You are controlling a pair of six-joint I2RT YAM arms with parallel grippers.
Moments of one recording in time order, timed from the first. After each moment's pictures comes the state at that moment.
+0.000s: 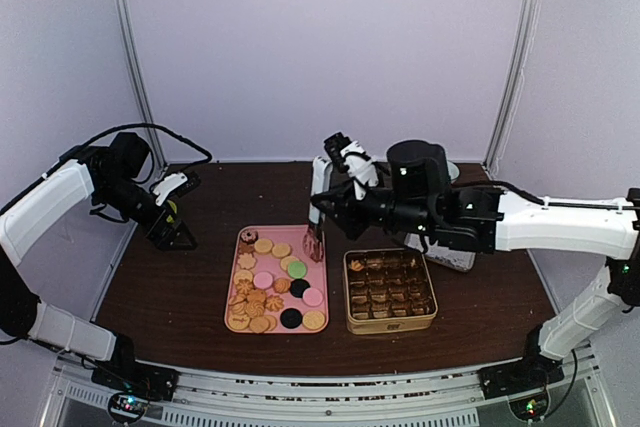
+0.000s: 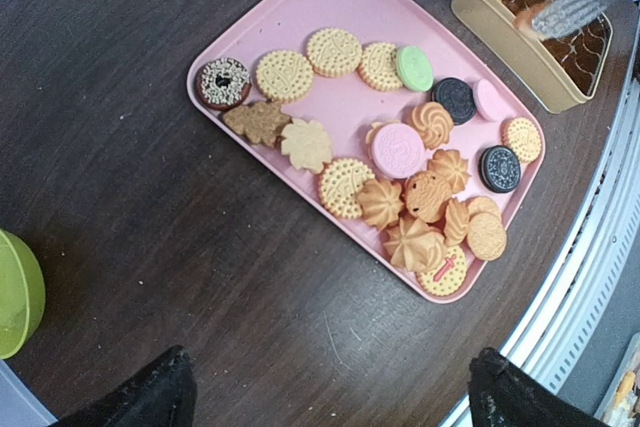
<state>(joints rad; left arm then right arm) -0.17 1.29 1.17 -1.10 0.46 0.56 1.07 1.48 1.18 0.03 0.12 0.10</state>
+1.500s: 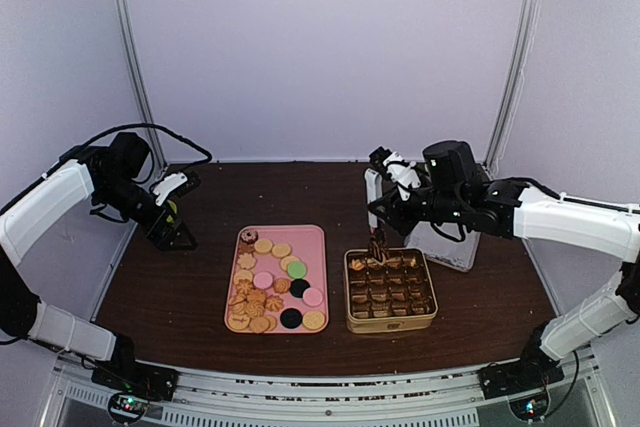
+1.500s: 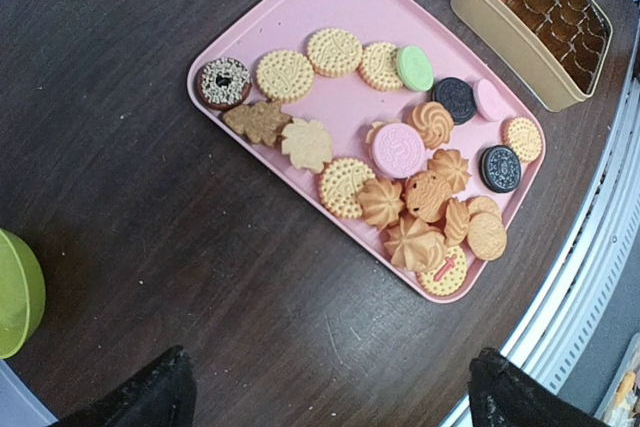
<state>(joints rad) -0.17 1.29 1.17 -1.10 0.46 0.56 0.77 1.36 1.03 -0.16 -0.02 -0.08</state>
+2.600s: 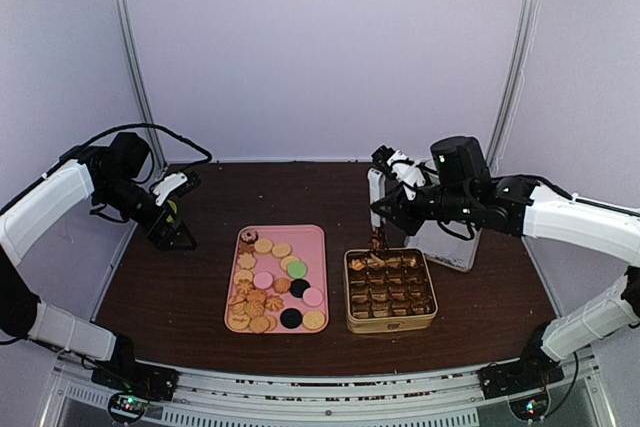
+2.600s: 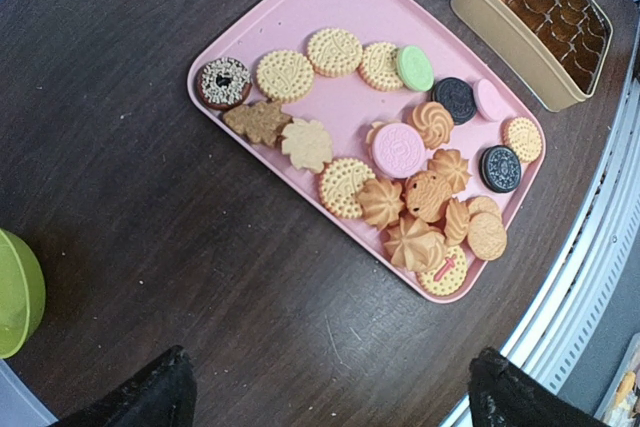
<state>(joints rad) -0.17 1.29 1.17 -1.10 0.46 0.56 0.77 1.31 1.04 -0.23 -0.08 -0.13</state>
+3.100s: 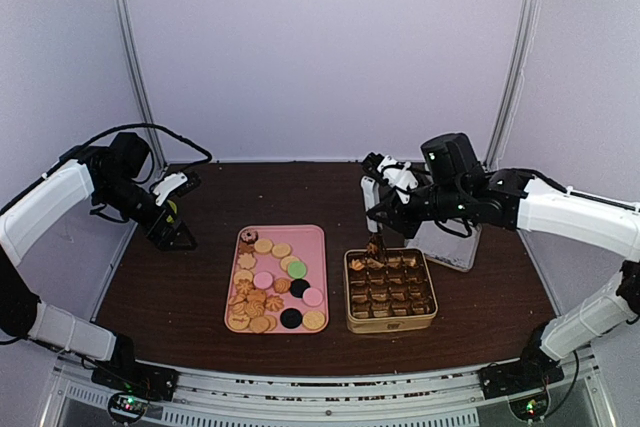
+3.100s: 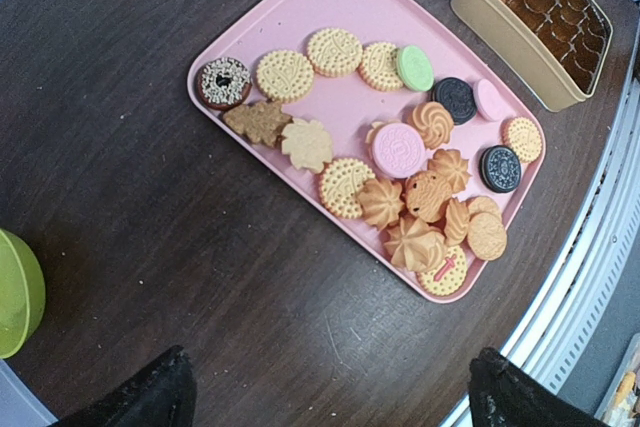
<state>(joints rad) -0.17 1.29 1.17 -1.10 0.46 0.56 0.78 1.36 1.11 -0.33 -0.12 -0.22</state>
